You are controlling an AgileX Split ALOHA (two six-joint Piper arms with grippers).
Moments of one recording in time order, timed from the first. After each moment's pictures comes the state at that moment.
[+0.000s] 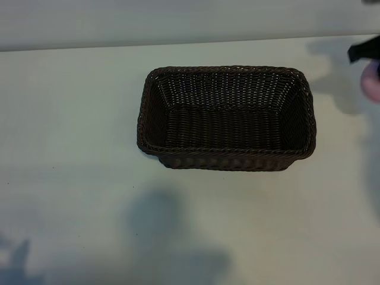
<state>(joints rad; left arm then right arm) 0.02 -0.01 -0.50 -0.11 1.09 0.10 0.00 1.69 -1.39 -0.02 1.01 -0.01</state>
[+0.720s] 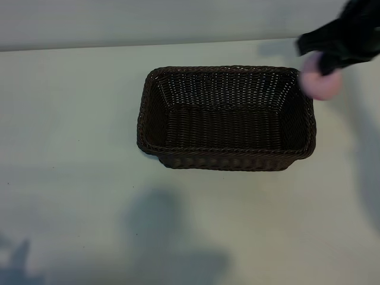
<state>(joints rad) 0.02 -0.01 -0.50 -0.11 1.09 0.10 0.21 1.66 -1.45 0.18 1.05 -0.06</state>
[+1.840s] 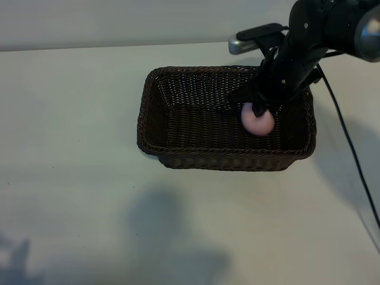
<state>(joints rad) 0.02 -0.01 -0.50 -0.11 1.09 0.10 0.35 2.01 -1.49 0.18 0.85 -0.06</state>
